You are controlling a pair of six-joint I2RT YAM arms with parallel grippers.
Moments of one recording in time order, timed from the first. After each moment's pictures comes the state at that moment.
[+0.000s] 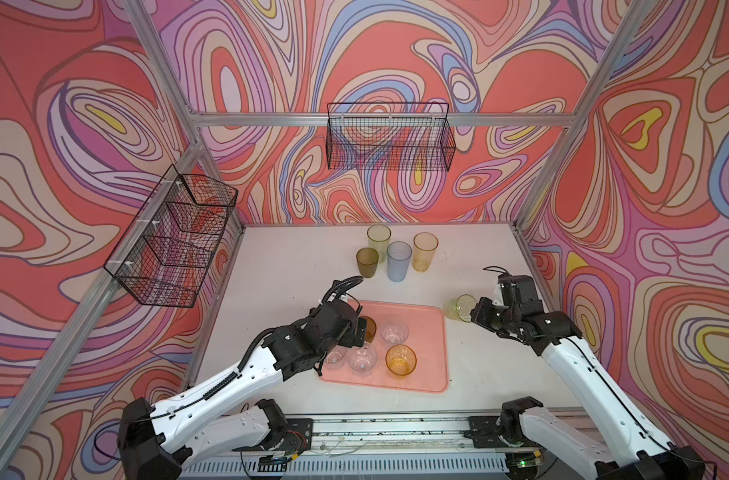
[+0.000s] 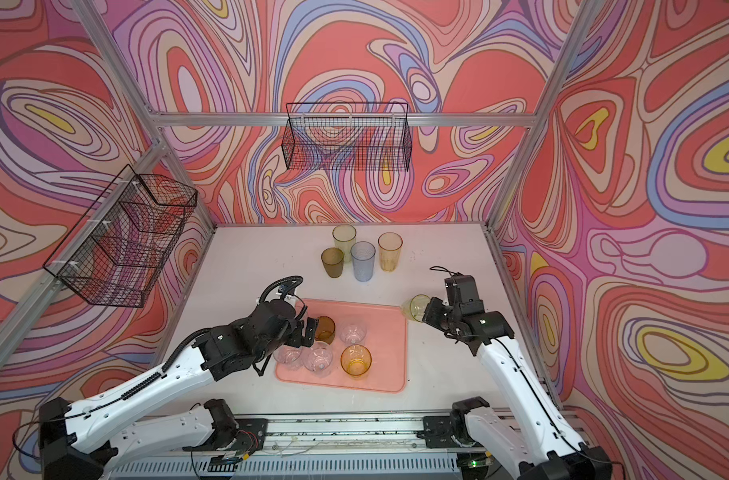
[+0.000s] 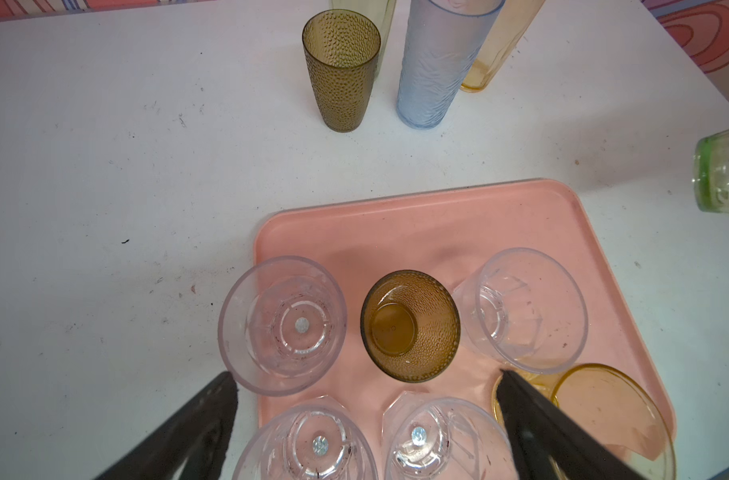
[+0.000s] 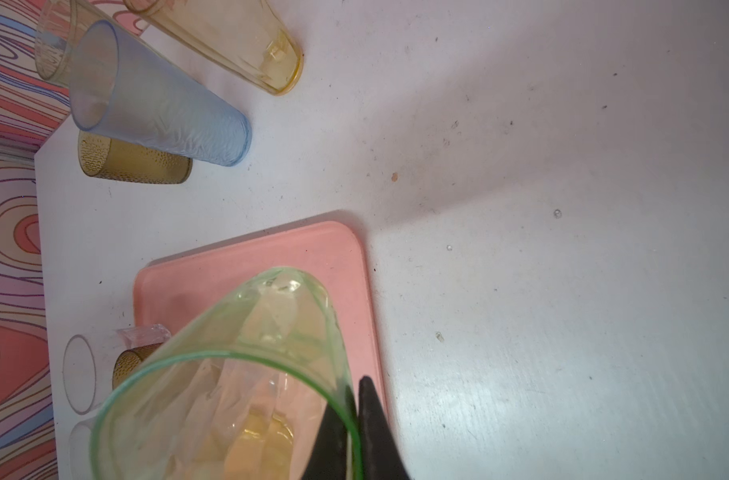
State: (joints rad) left arm -0.88 1.02 0.85 -0.62 -0.39 -0.52; right arm 0.20 0.96 0.85 -0.80 -0.12 0.62
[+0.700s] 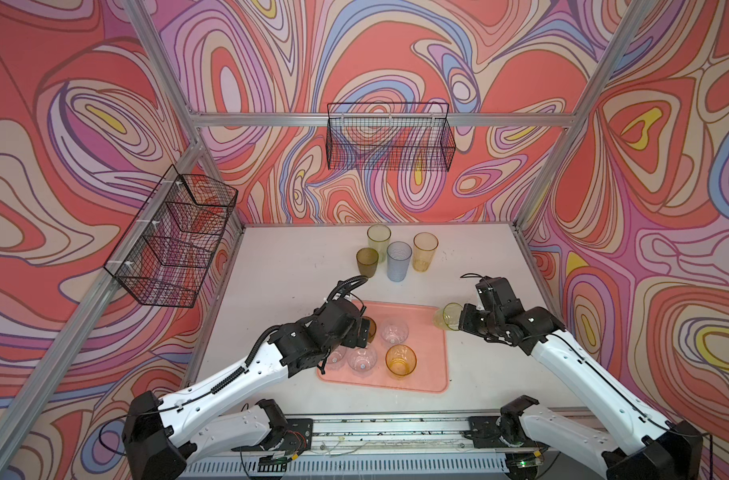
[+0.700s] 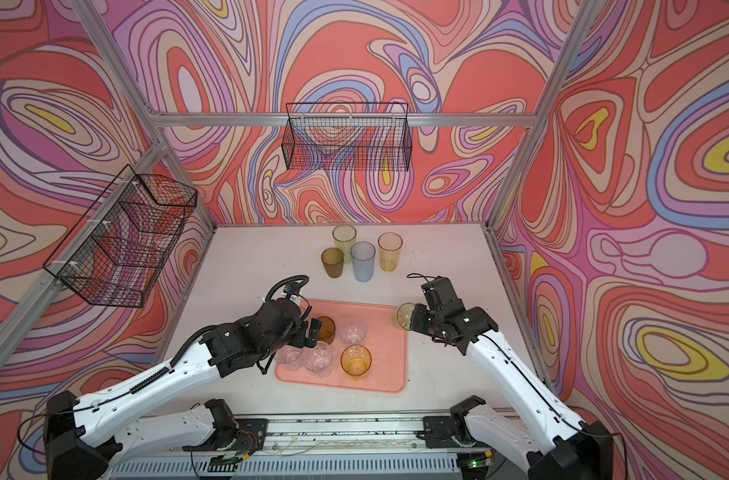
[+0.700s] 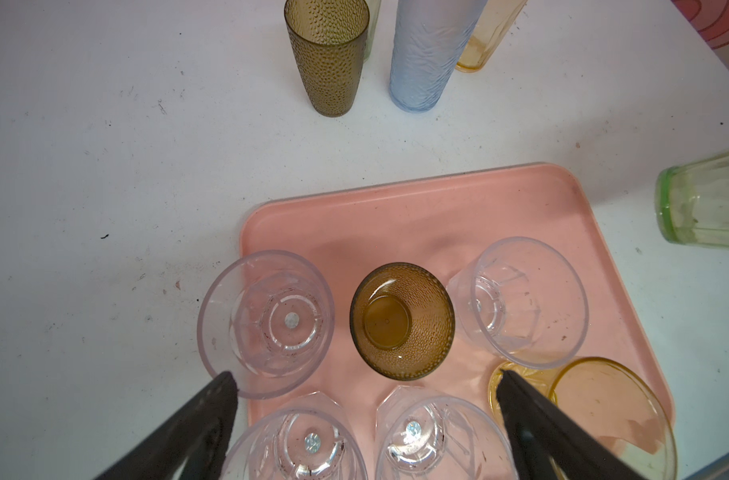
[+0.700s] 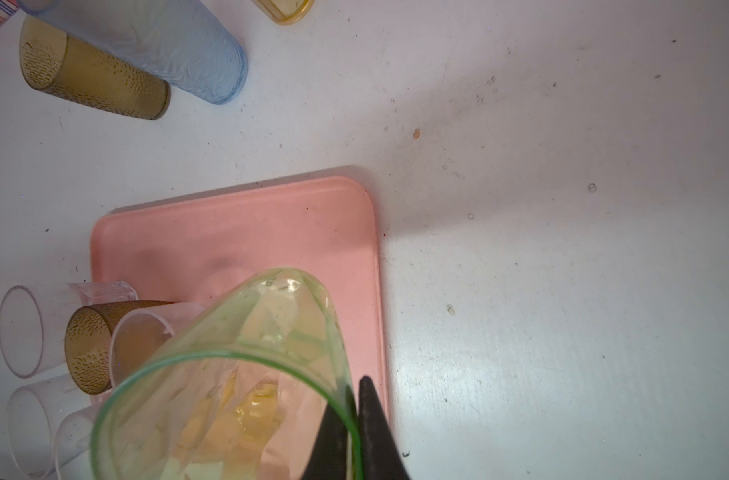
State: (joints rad) left arm -0.88 1.06 0.86 -0.62 -0.36 -0.52; right arm 0.42 1.03 0.87 -0.84 0.01 0.67
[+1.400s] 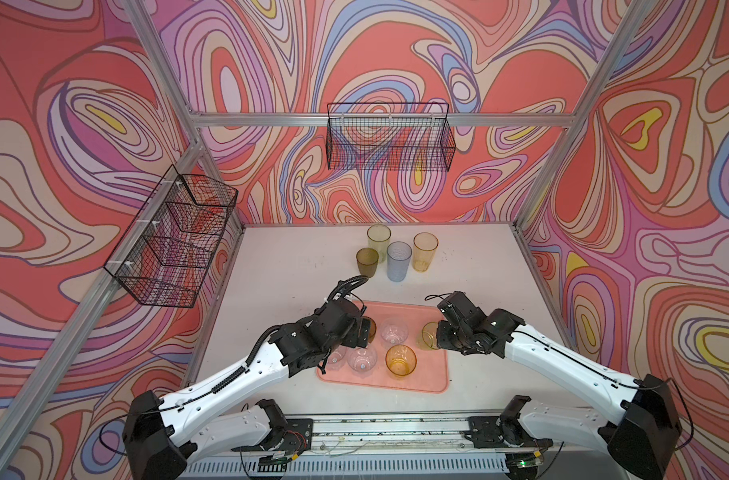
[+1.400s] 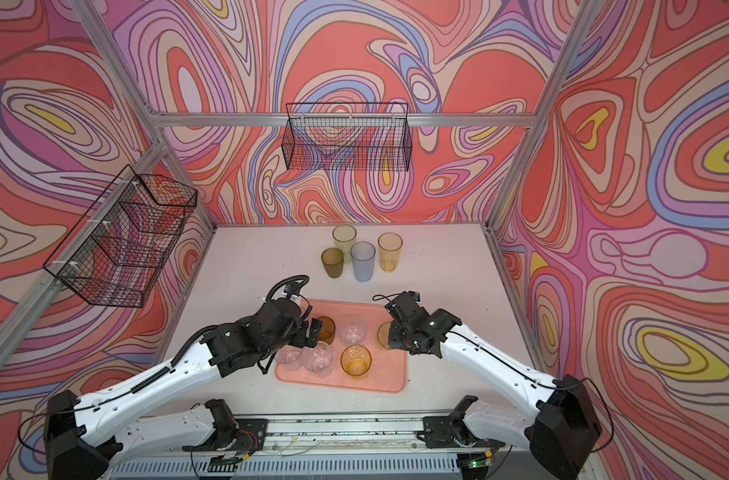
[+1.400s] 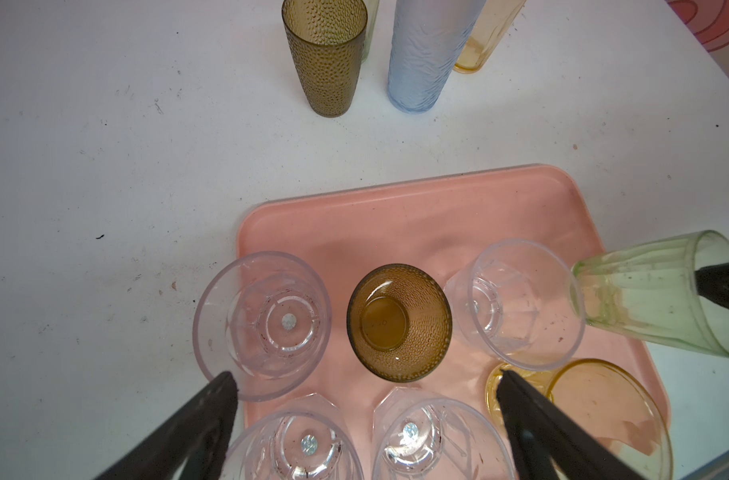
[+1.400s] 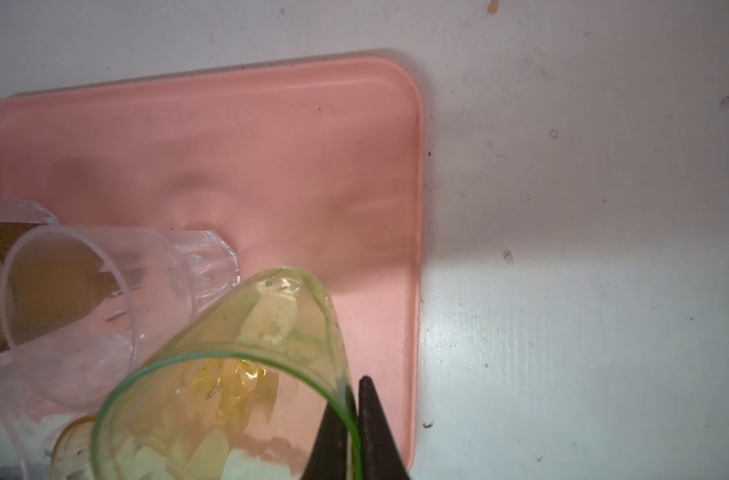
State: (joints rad) left arm -0.88 1.07 0.86 -0.62 -0.35 -0.52; right arm 0.70 1.19 0.84 -0.84 0.12 0.82
